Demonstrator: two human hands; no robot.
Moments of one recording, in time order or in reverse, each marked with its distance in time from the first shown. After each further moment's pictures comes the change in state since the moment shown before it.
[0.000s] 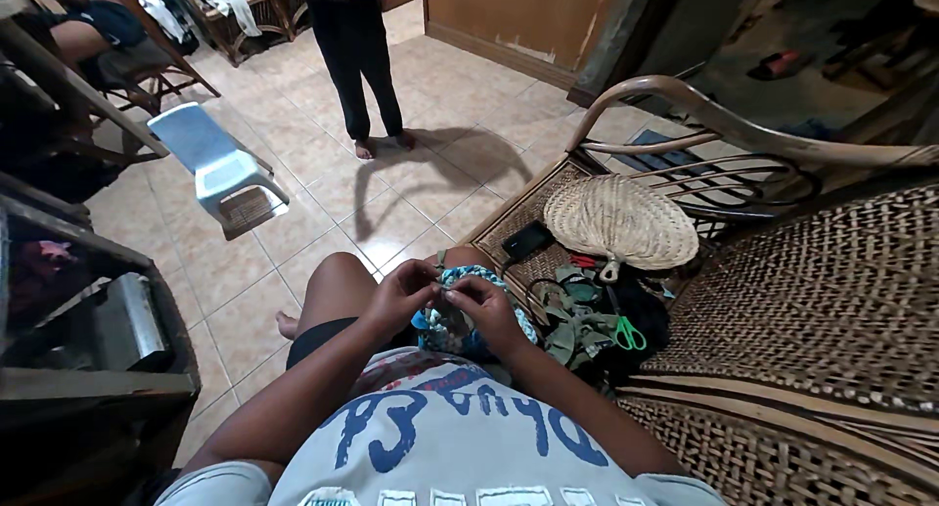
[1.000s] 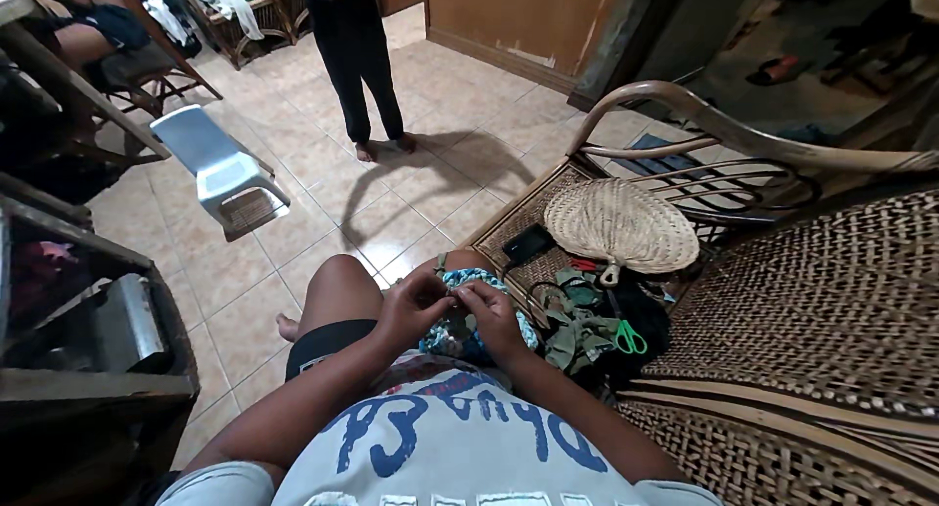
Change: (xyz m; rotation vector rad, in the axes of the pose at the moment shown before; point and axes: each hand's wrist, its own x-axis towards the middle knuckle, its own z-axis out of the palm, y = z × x) left_hand -0.005 -0.016 0.014 0.278 0.076 0.217; right_hand -0.004 0.005 0.002 -0.026 0.080 -0.060
